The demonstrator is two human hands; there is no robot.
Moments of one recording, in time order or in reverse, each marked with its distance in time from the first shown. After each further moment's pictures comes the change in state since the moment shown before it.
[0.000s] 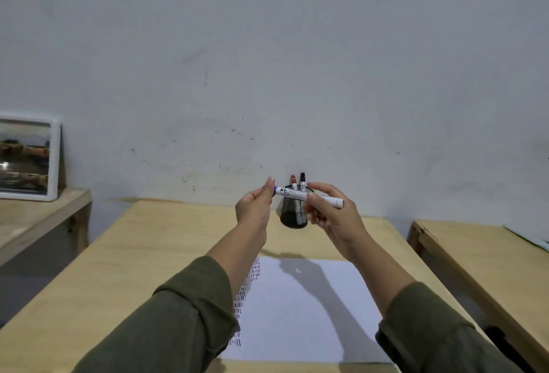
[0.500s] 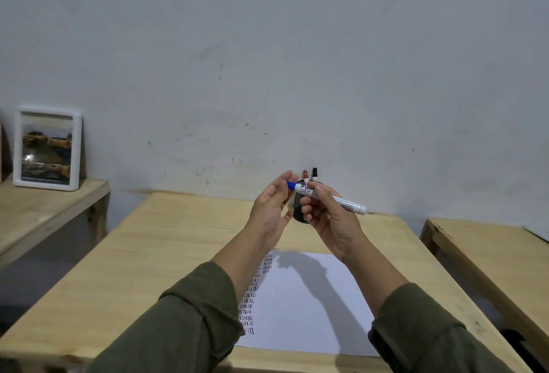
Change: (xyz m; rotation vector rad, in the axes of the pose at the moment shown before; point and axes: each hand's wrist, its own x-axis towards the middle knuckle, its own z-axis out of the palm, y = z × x) left_hand -0.016 -0.005 -0.016 -0.182 -0.385 0.000; right_hand -0.002 0.017 0.029 0.305 -0.049 0.063
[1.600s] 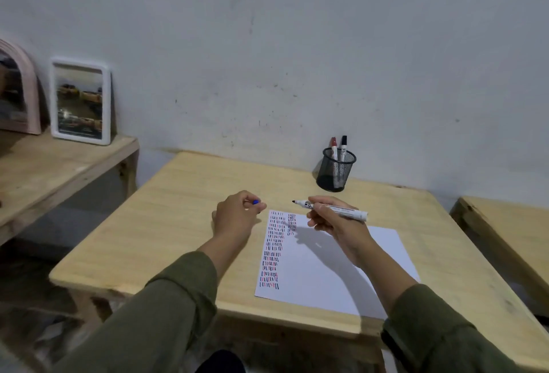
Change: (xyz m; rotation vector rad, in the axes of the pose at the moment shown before) left_hand -0.018 -0.035 -0.128 0.972 0.508 0.050; right_hand -0.023 0.069 -0.024 -0.363 -0.036 0.115
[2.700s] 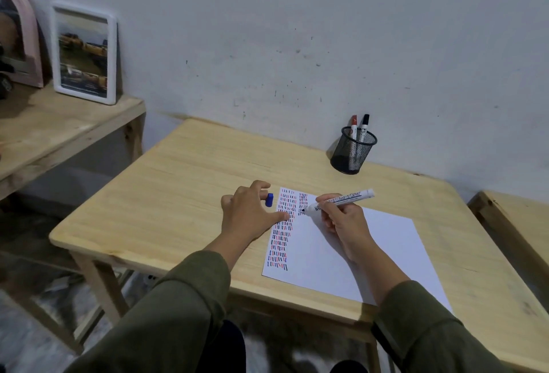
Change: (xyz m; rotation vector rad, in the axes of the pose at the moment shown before) left_hand -0.007 -0.037 0.015 0.402 -0.049 0.207; right_hand 0.011 0.047 0.009 -0.162 0.172 0.081
